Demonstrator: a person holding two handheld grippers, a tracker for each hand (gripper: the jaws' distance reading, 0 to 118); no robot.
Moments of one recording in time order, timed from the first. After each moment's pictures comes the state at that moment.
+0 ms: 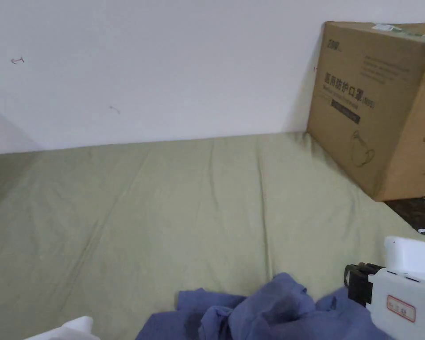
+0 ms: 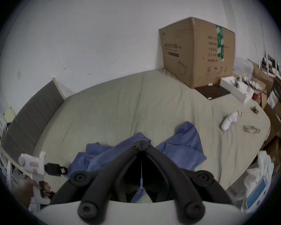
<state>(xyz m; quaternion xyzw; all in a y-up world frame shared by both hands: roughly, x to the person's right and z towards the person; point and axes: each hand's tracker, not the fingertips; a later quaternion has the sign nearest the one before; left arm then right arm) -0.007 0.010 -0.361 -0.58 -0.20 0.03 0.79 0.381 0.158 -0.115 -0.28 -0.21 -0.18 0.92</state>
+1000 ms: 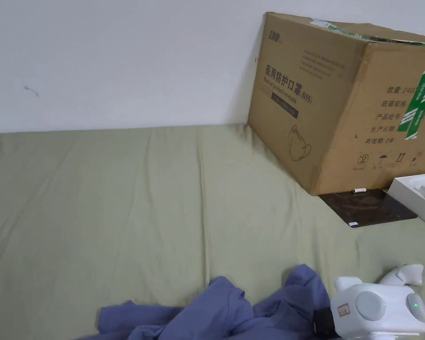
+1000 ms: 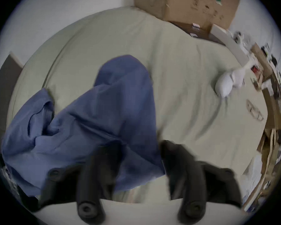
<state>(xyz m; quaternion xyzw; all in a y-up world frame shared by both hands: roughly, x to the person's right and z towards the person) -0.006 0.053 -0.325 -0.51 -0.29 -0.03 0.81 0.540 0.007 -0.151 -0.53 -0.26 -0.16 0.79</state>
